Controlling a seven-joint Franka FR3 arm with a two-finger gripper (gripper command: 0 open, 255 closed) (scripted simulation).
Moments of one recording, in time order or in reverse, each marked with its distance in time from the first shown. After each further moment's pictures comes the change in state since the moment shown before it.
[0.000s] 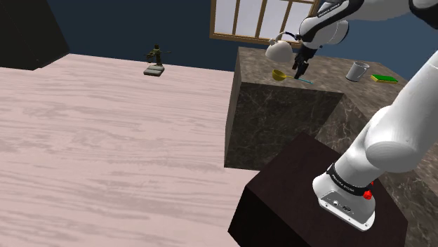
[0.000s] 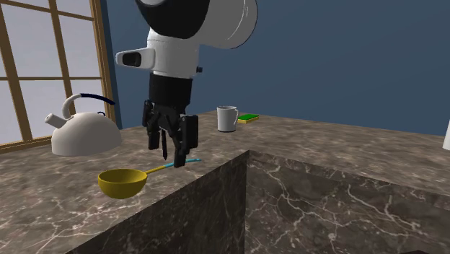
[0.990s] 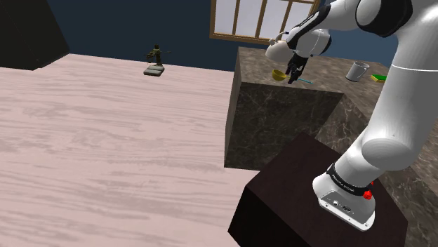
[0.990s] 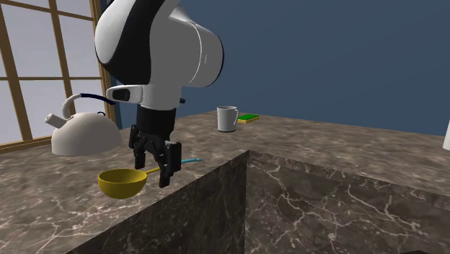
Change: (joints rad) arm -0.102 0.285 0.070 0.129 0.315 0.079 -0.307
